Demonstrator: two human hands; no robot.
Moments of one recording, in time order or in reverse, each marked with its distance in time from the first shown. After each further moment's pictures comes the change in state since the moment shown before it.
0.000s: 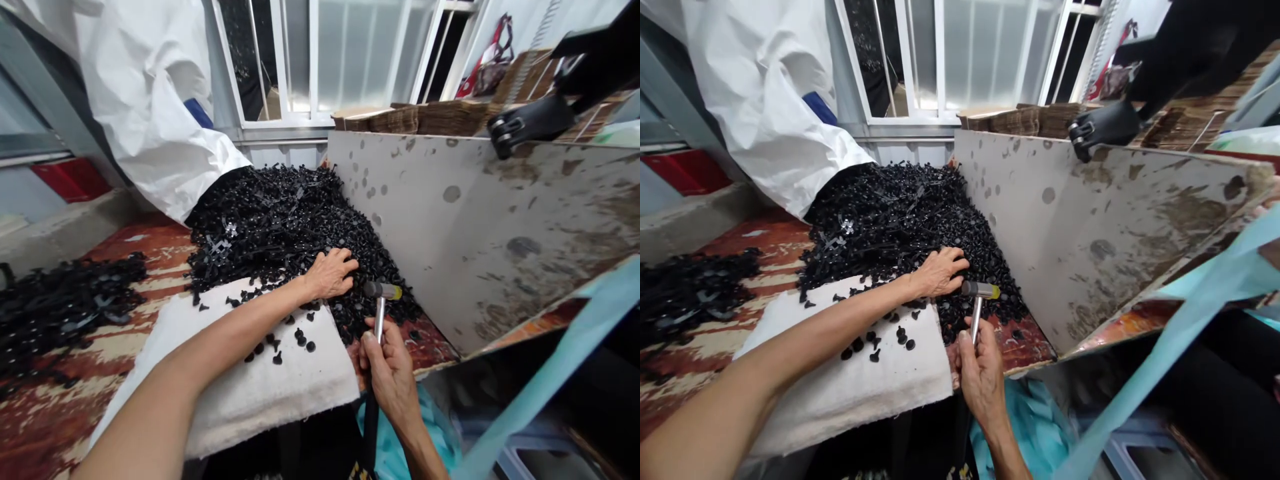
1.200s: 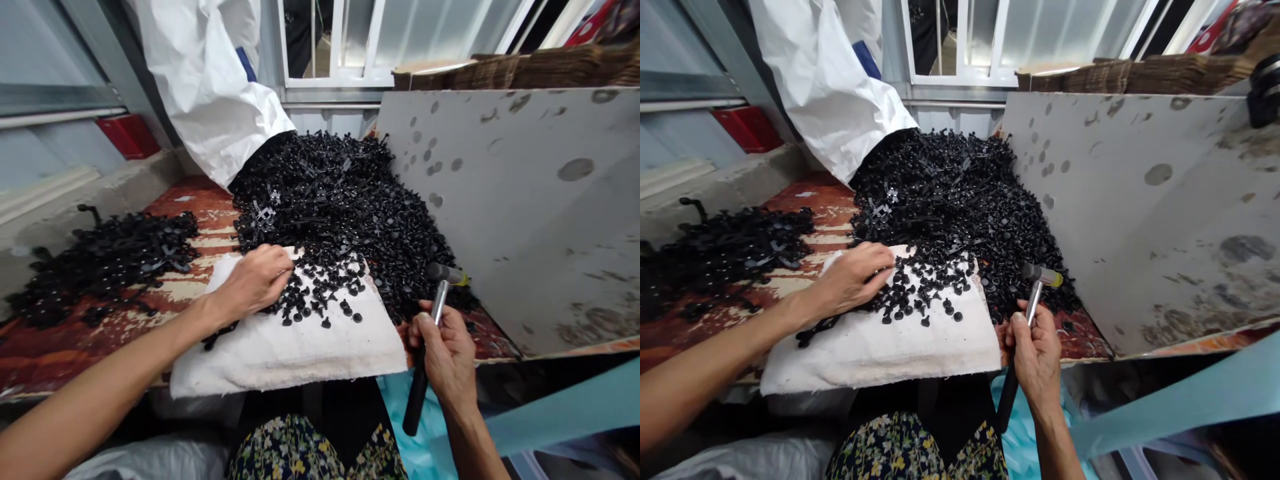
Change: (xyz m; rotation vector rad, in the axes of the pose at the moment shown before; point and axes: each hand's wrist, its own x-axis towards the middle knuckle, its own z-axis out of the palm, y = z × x) left_hand -0.209 -0.048 -0.049 0.007 0.140 -0.215; right_hand -0.002 -0.005 0.003 -0.104 0.090 -0.045
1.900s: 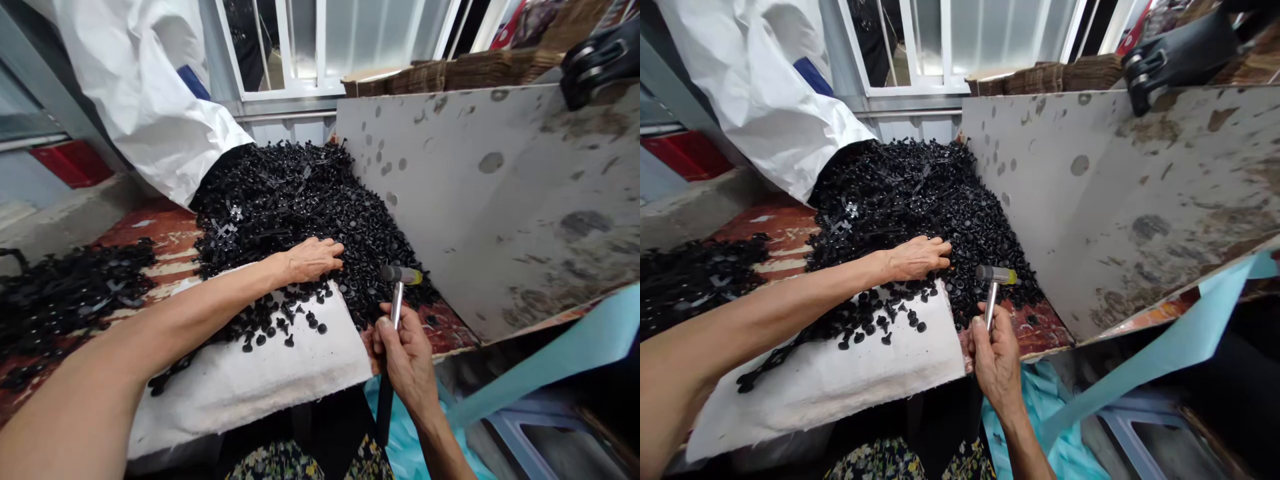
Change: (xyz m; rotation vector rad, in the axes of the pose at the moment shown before) left_hand 0.164 0.046 0.045 0.302 -0.344 0.557; right_hand 0.001 0.002 -0.001 0.084 -0.033 0.028
